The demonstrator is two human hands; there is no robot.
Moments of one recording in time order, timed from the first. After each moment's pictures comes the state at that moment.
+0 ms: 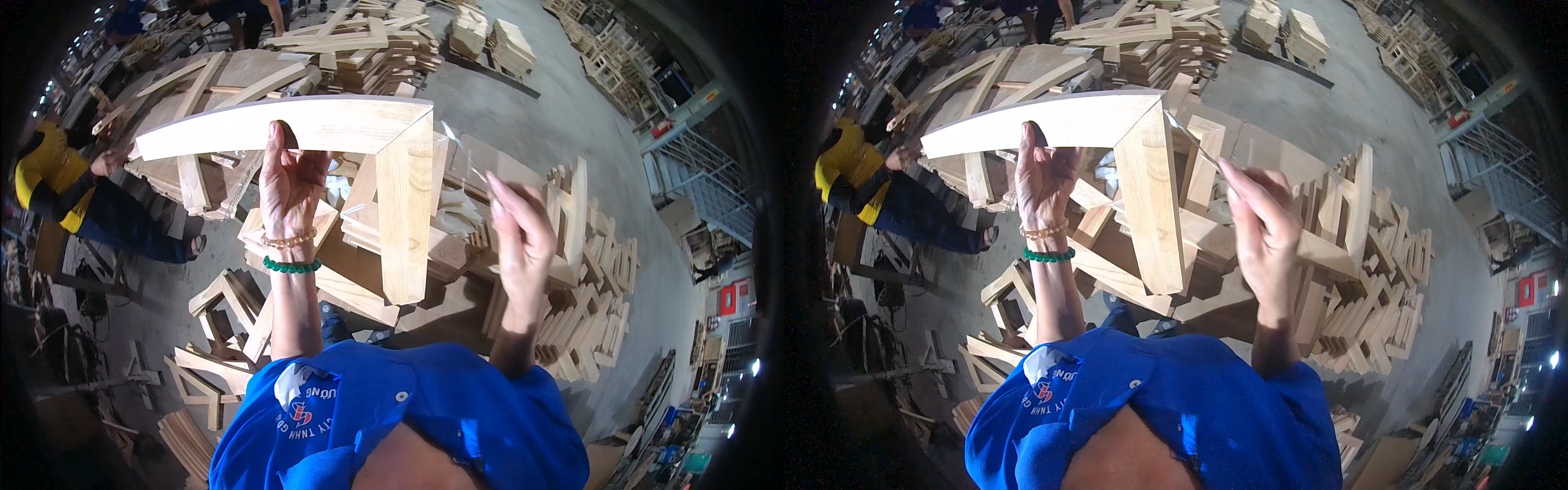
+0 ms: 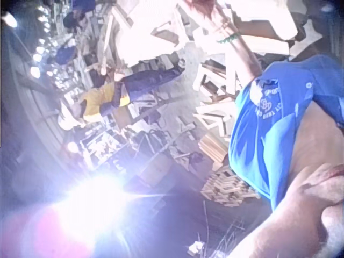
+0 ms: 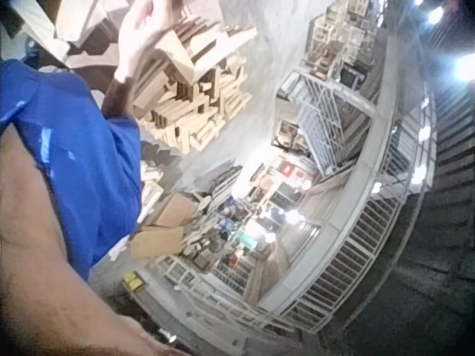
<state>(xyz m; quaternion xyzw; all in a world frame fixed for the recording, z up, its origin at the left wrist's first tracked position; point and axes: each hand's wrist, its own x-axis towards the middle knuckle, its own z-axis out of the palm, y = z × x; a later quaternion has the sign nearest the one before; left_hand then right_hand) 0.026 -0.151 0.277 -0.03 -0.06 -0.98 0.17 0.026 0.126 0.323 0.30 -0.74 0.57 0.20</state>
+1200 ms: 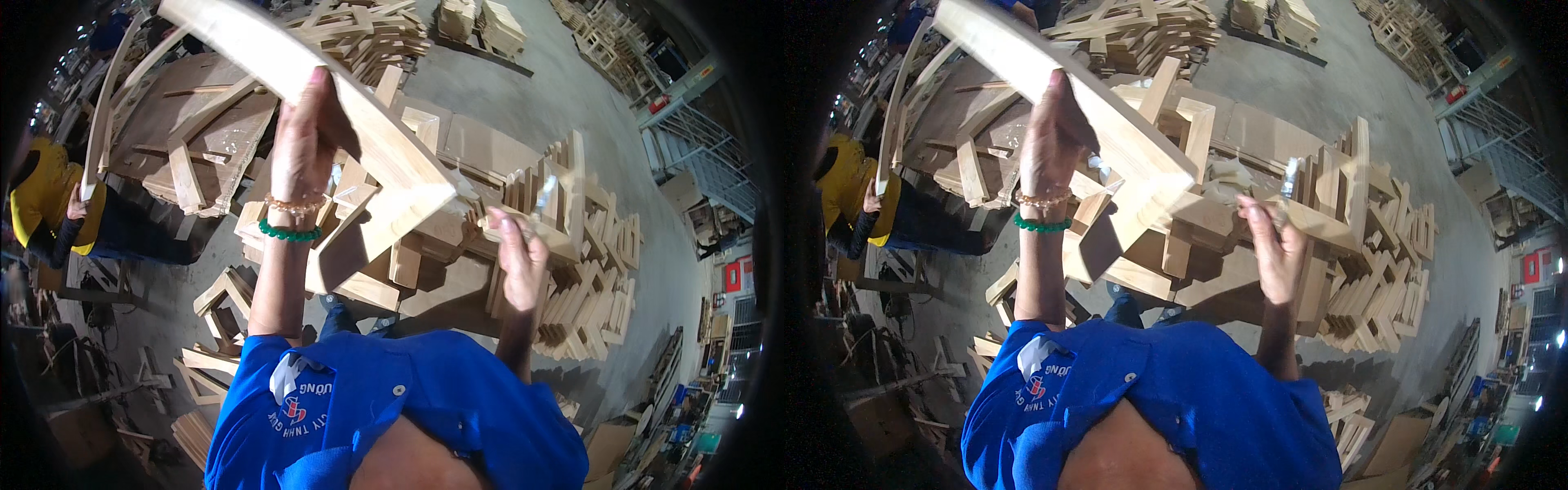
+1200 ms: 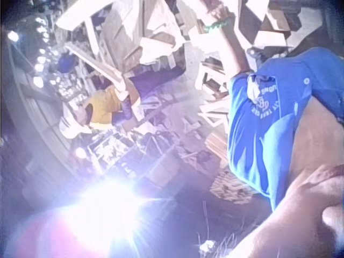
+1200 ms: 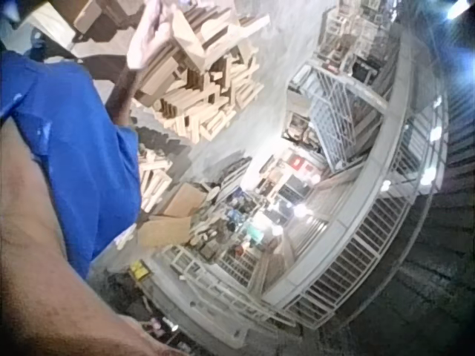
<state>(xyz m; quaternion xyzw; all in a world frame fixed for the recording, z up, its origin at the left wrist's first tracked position) 0.005 -0.112 0.316 0.00 -0.39 -0.89 0.21 0.061 0.178 0.272 0.08 -0.73 0.68 0.06</state>
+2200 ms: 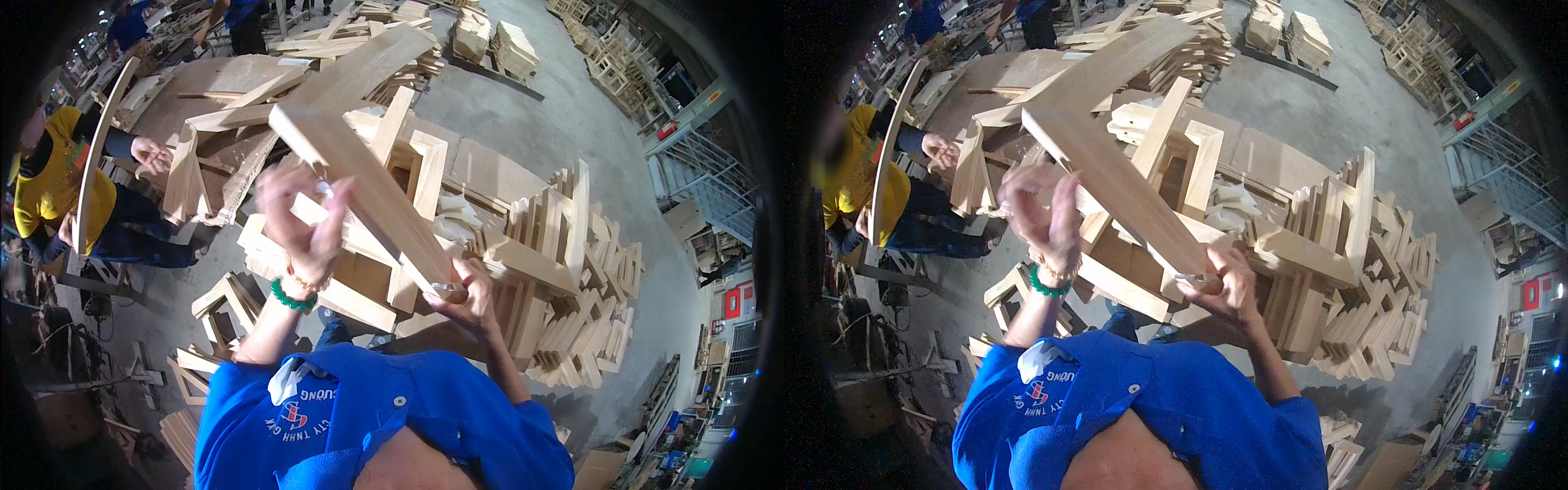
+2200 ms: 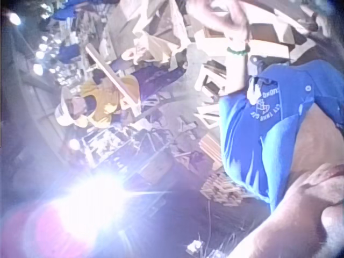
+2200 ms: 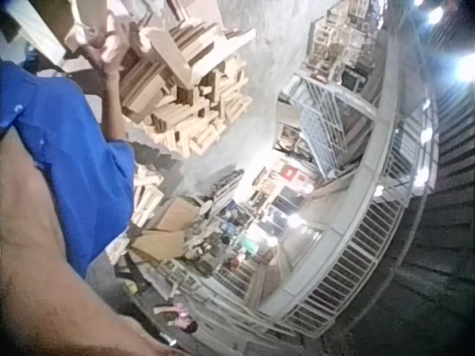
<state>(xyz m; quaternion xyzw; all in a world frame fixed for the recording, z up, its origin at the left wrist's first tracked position) 0.046 -0.090 0.300 -0.10 -0.80 -0.36 0.47 0.046 0.168 0.214 0.31 -0.86 0.39 0.07</state>
